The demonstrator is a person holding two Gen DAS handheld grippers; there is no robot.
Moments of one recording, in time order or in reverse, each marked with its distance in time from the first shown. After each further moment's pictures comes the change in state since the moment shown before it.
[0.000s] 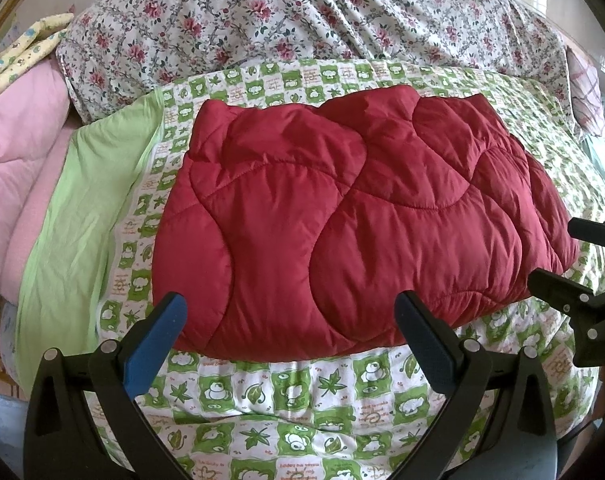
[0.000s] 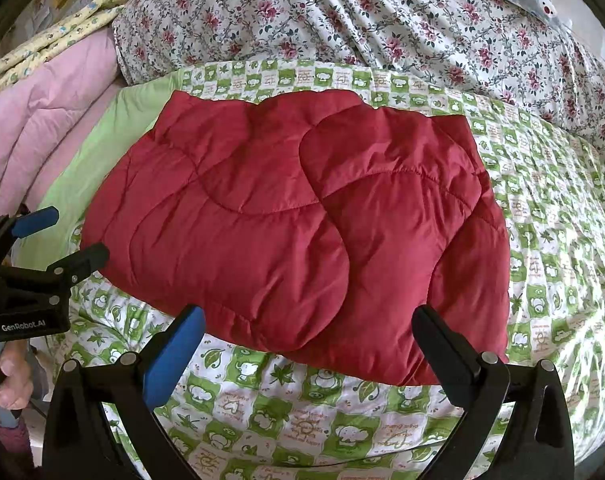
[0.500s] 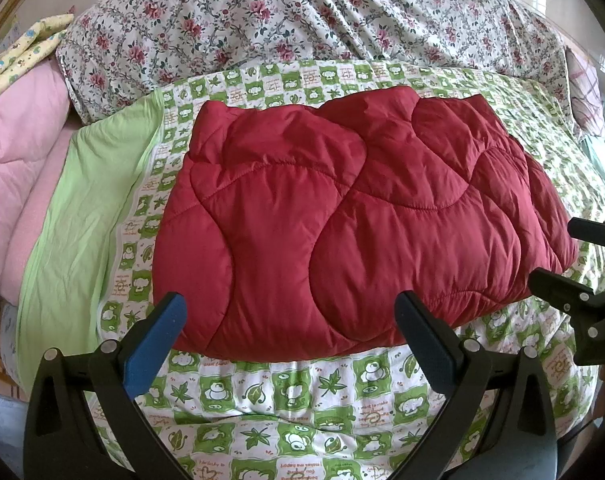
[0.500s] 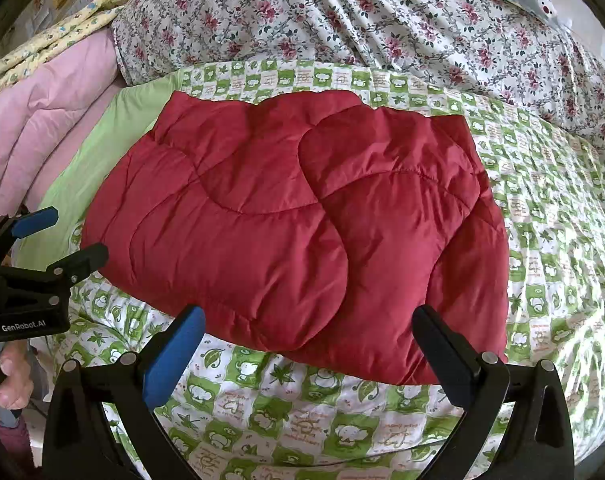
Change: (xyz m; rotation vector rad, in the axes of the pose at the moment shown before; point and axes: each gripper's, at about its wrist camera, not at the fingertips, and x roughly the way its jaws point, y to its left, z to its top) left arm 0.000 0.000 0.001 0.001 -0.001 -0.002; right arm -0.001 -0.001 0.000 -0.001 0.000 -0.001
